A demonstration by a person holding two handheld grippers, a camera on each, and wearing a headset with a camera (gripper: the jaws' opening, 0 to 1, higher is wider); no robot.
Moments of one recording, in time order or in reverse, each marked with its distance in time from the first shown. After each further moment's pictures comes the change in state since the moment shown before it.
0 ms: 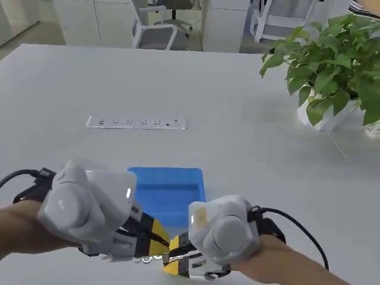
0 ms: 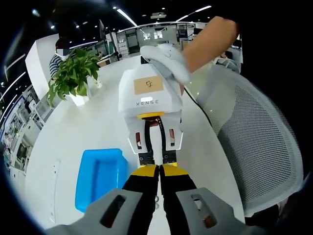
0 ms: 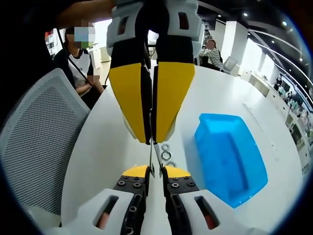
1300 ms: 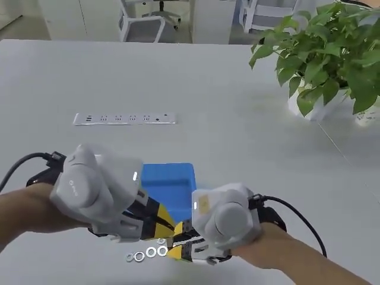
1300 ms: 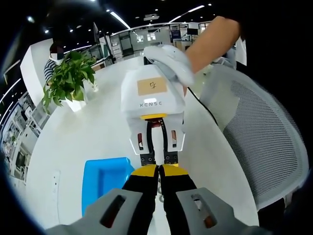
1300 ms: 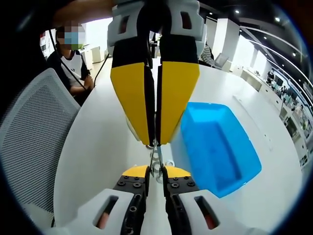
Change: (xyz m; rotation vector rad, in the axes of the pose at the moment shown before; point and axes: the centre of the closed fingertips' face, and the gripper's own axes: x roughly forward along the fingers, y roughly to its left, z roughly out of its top) left arm 0.018 0.025 0.004 0.048 -0.015 -0.037; right arm -0.007 -0.024 -0.019 0.043 0.009 -0.063
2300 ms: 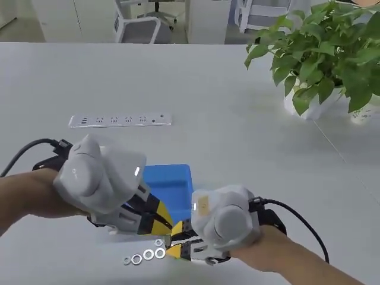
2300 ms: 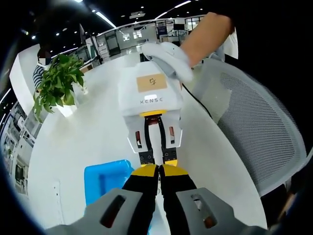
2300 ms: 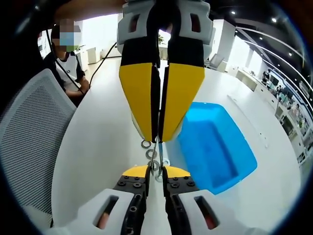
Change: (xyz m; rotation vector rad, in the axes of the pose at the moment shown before) left arm 0.002 0.003 0.000 0.080 0.031 -0.089; right arm -0.003 -0.005 -0.002 0.014 -0.010 -0.044
